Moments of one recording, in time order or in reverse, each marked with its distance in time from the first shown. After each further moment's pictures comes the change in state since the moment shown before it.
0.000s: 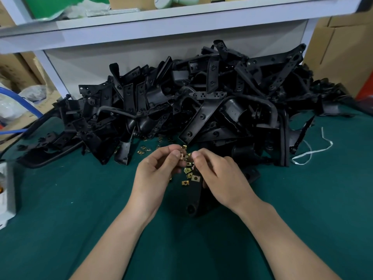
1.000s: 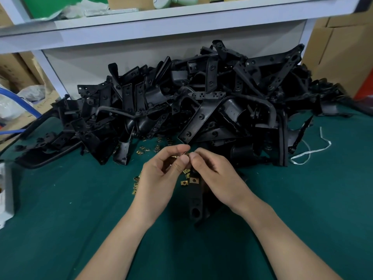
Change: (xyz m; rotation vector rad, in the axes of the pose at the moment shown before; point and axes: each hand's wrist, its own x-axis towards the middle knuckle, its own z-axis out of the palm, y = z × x) left_hand -0.012 0.010 0.010 0.183 -0.103 0.128; right_hand 0.001 -0.007 -0.001 0.447 -0.119 -0.005
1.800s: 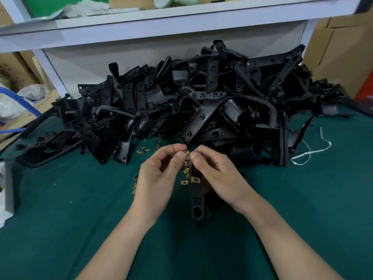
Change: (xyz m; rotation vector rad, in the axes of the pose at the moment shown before) left_hand -0.001 0.001 0.002 -0.002 0.086 -0.007; right_hand 0.001 -0.002 -0.003 0.030 -0.013 0.020
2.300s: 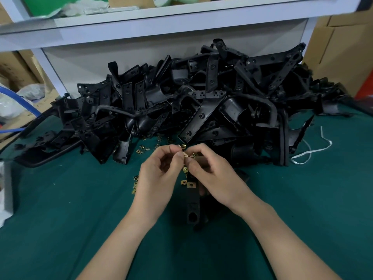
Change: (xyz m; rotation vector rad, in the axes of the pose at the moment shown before) left_hand 0.002 -0.005 0.000 0.167 0.047 0.009; right_hand -0.001 0.007 0.003 -0.066 -0.022 0.014
